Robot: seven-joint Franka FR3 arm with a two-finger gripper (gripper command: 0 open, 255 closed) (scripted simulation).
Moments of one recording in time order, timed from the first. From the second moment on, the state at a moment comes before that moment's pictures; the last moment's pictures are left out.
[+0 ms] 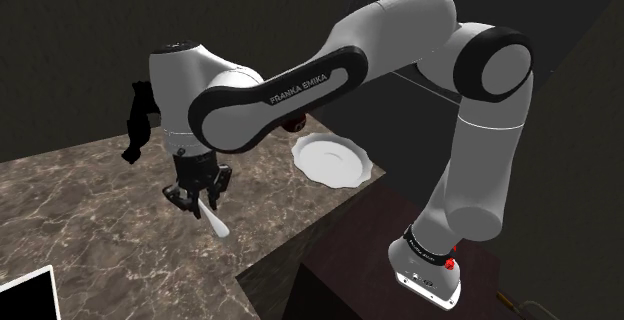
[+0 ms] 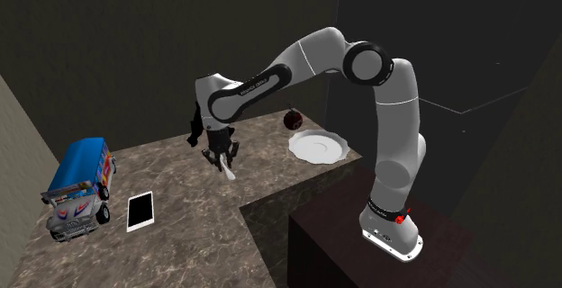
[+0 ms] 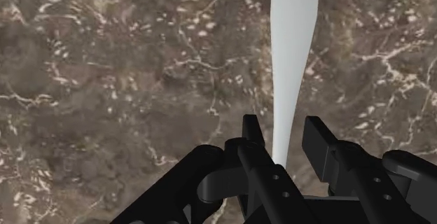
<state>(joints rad) 0.23 0.33 0.53 -1.82 -0.06 2.02 0.88</state>
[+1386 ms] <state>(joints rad) 0.22 0.26 0.55 -1.62 -0.02 1.76 0.87</state>
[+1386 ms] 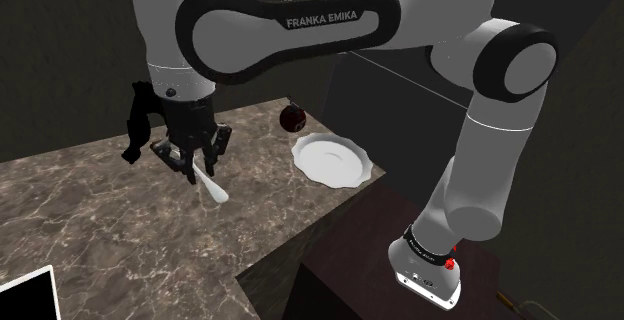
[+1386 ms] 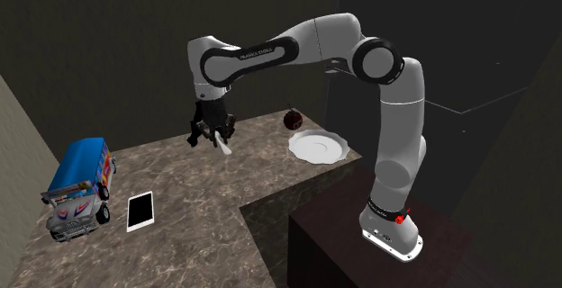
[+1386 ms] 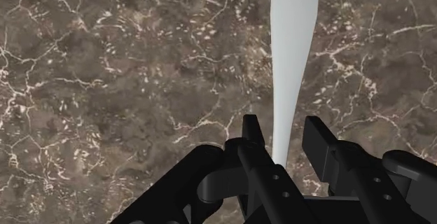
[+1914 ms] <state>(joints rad) 0.23 0.25 0.56 -1.52 -0.01 1.65 0.88</state>
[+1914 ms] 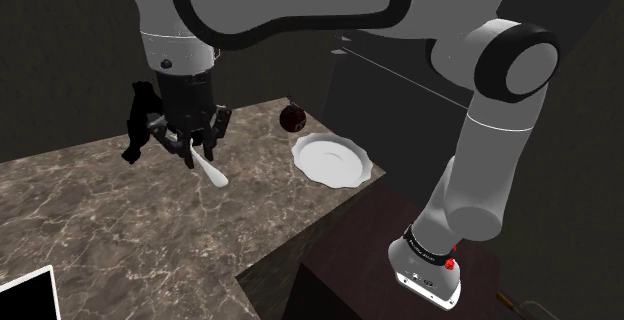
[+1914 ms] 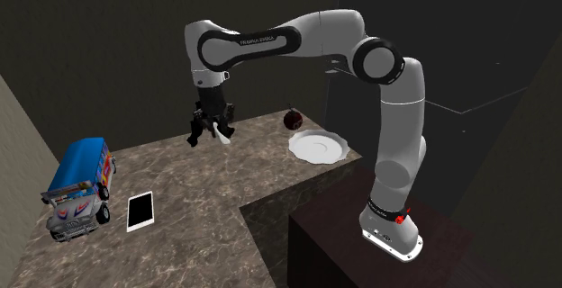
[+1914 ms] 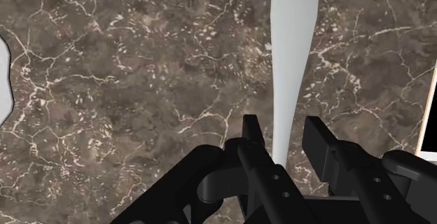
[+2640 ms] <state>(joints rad) 0.08 0.22 0.47 -1.54 0.00 1.62 0.66</state>
